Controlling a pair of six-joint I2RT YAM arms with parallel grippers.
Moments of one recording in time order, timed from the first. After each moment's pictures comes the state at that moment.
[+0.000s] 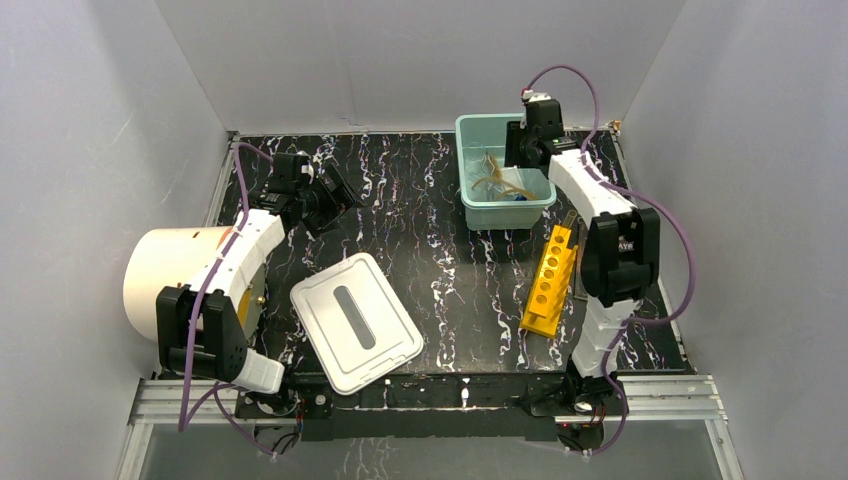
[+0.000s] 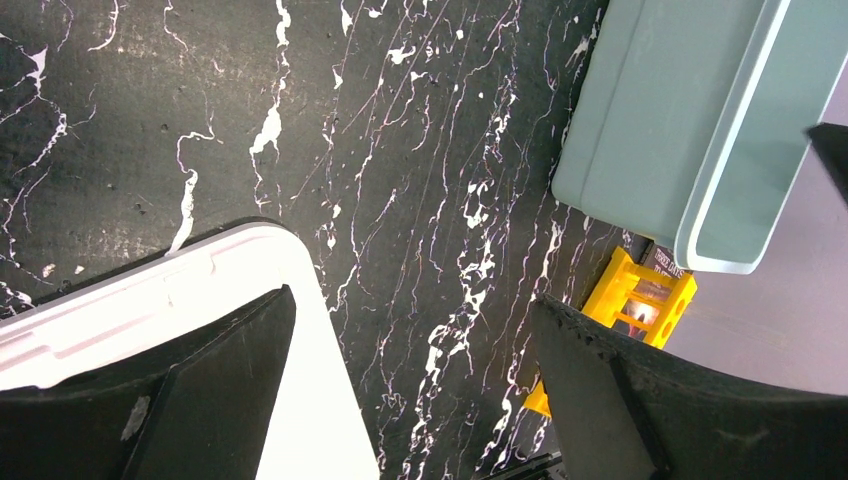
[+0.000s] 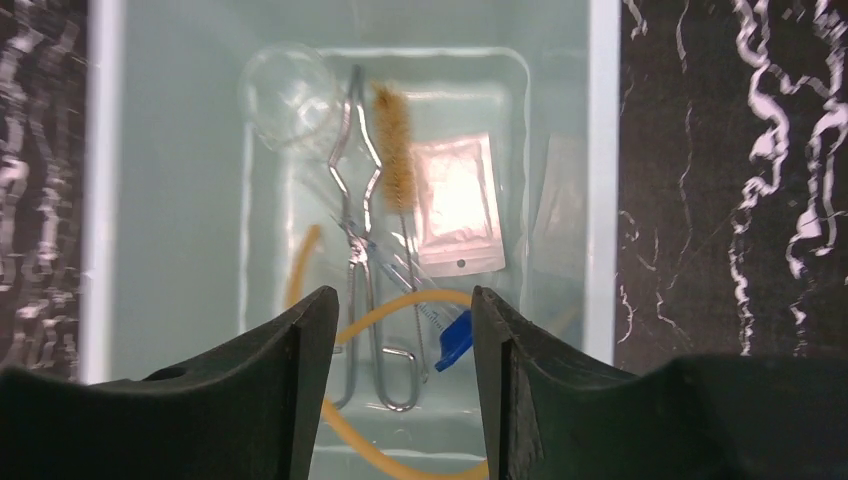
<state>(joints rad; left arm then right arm) -0.18 1.45 1.16 -0.52 0.24 -0.76 0.23 1.91 1.66 -0.43 0.07 0.15</state>
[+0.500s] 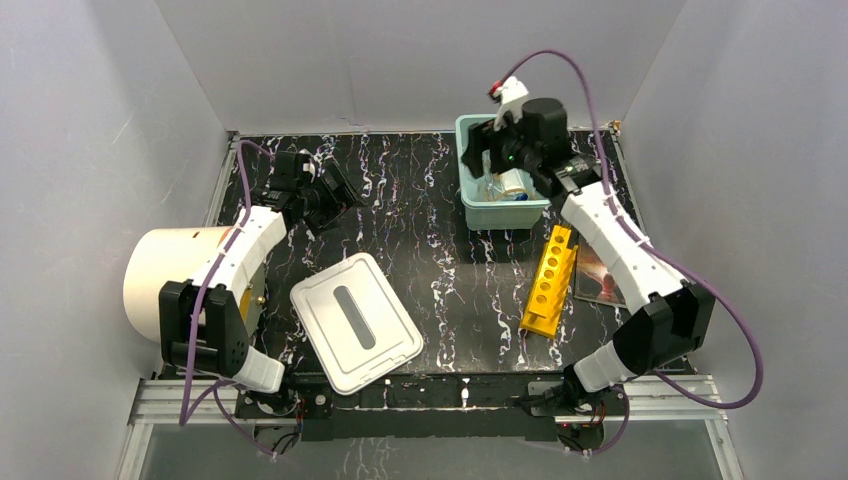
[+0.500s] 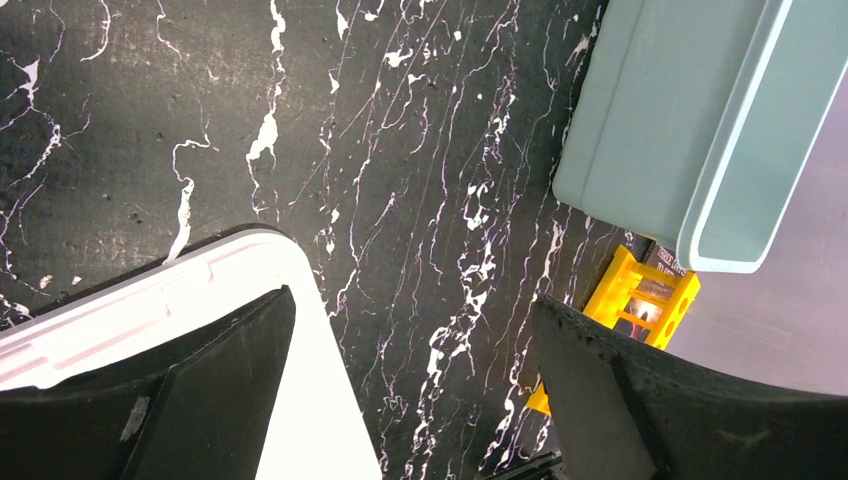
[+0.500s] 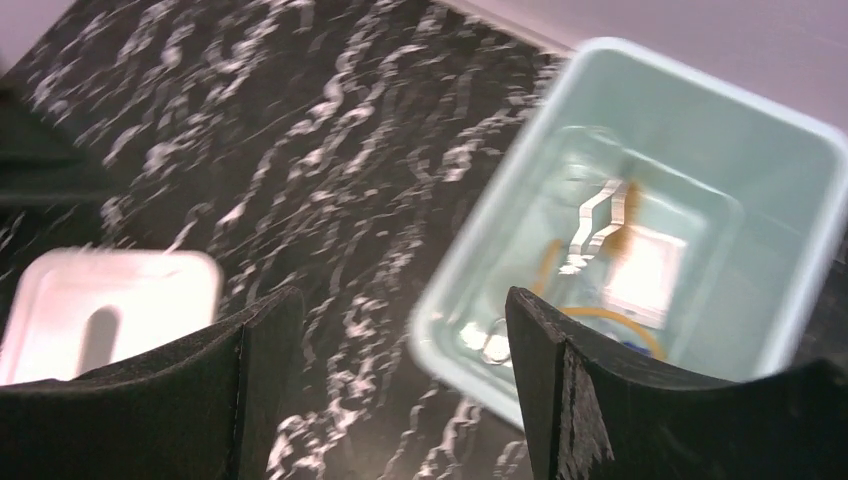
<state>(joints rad) -0.18 1.48 1.17 -0.52 0.25 -0.75 0.40 1.51 1.54 -0.43 -0.17 0.03</state>
